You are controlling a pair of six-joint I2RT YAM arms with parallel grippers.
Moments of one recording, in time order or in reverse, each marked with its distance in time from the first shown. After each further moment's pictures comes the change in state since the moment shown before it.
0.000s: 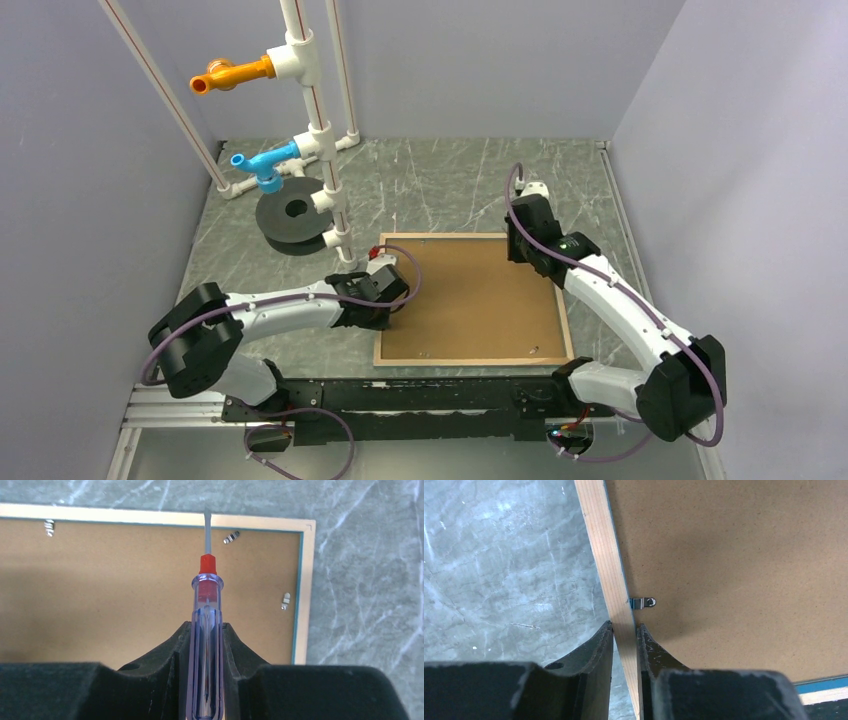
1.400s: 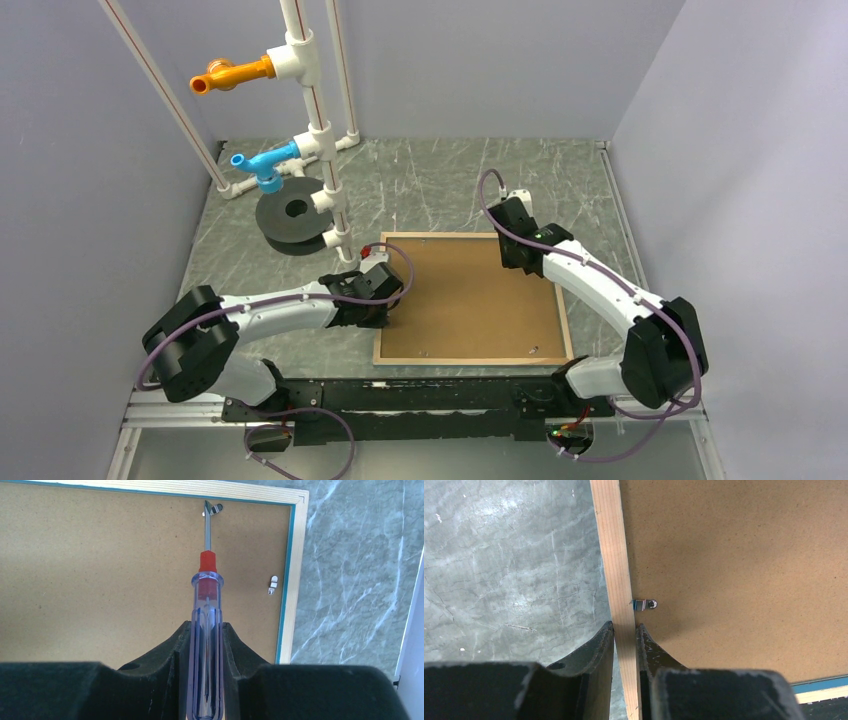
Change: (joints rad) left arm 0.046 -0.030 -0.039 0.046 0.034 -0.061; right arm 0.061 0.163 0.027 -0.083 0.147 0.016
